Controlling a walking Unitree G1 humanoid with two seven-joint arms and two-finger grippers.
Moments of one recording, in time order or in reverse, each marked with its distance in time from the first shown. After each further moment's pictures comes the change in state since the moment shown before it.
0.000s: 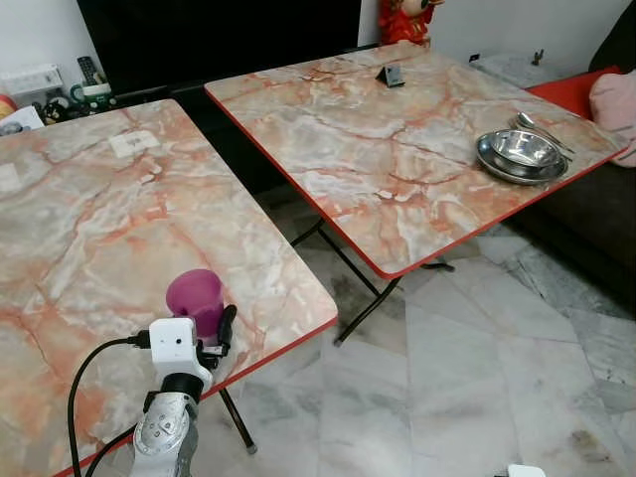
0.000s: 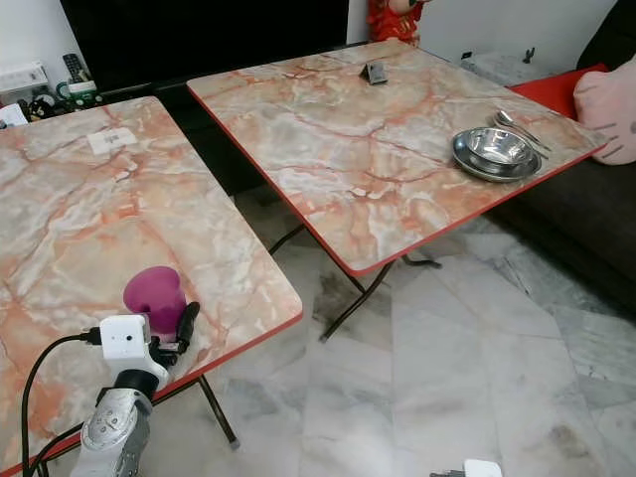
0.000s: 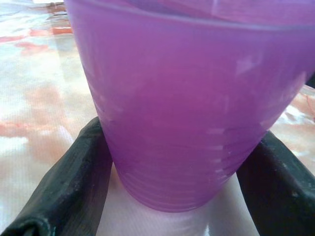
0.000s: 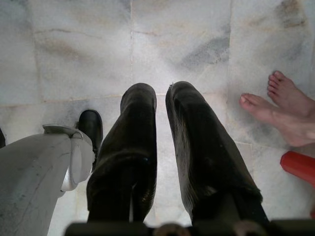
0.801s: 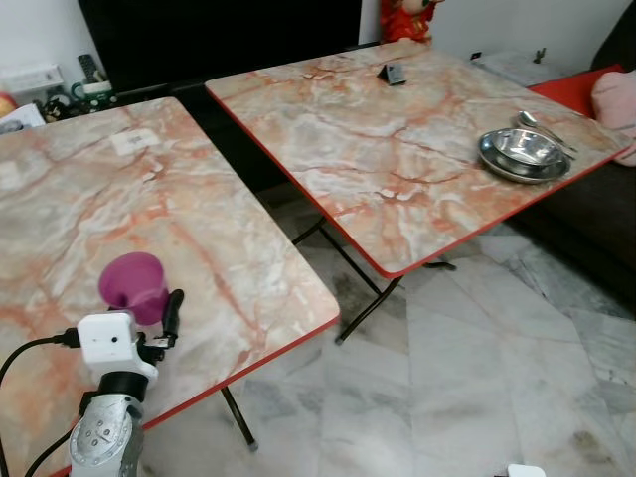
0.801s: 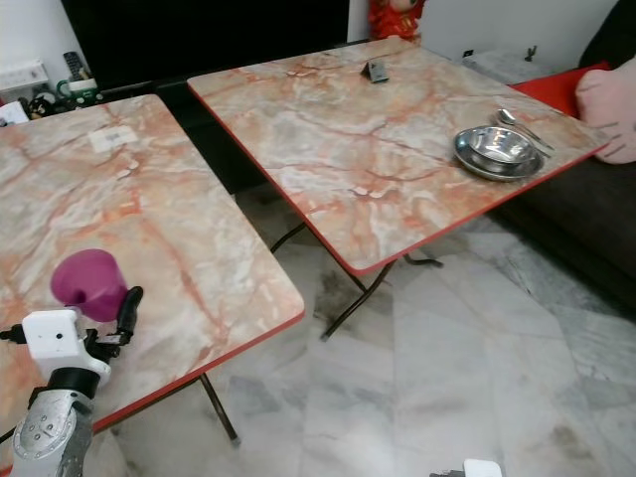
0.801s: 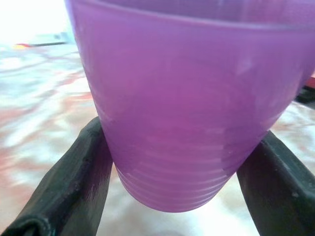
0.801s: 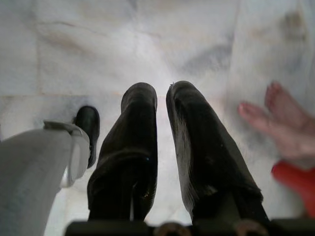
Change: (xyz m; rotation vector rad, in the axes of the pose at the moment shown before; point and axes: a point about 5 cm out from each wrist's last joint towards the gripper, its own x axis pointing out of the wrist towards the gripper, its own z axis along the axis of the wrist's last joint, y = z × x) left arm -0.016 0.039 0.046 0.092 -0.140 0.029; right arm -0.001 0.000 -0.002 -0.027 -0.005 -0.001
